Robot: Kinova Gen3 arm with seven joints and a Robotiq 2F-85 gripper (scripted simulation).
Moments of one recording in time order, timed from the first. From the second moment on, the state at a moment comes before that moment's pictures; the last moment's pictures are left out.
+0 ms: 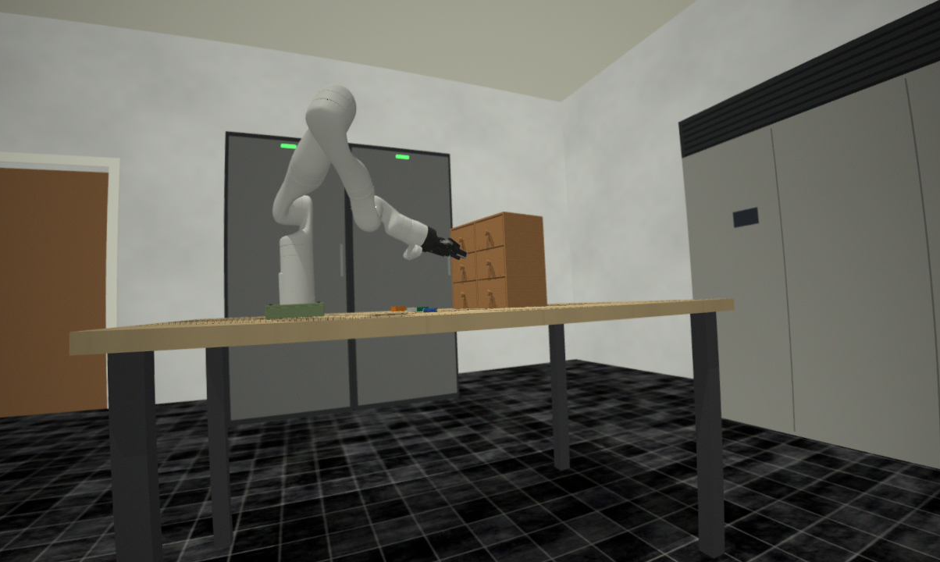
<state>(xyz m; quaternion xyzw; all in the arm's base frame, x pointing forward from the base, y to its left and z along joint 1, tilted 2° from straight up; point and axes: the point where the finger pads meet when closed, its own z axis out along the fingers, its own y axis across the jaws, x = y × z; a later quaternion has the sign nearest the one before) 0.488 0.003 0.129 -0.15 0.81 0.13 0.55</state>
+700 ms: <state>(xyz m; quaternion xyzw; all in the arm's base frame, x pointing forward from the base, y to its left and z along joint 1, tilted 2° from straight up) 0.500 0.004 0.125 -0.15 0.81 0.12 0.55</state>
